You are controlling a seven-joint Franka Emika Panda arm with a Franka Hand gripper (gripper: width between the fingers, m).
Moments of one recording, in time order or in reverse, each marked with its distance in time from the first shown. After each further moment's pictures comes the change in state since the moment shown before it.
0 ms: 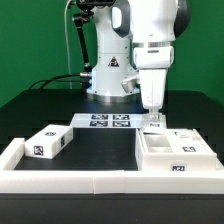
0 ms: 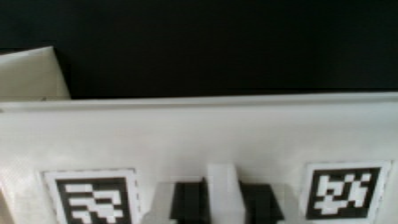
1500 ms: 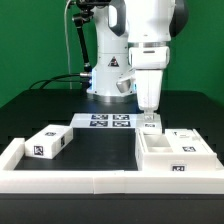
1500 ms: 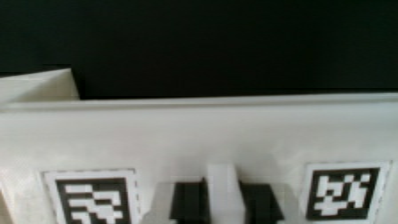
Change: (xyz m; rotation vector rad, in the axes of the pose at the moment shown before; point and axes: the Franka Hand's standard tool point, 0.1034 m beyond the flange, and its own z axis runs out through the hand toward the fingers) arm -0.009 0.007 -0.001 0.013 -0.010 -0.030
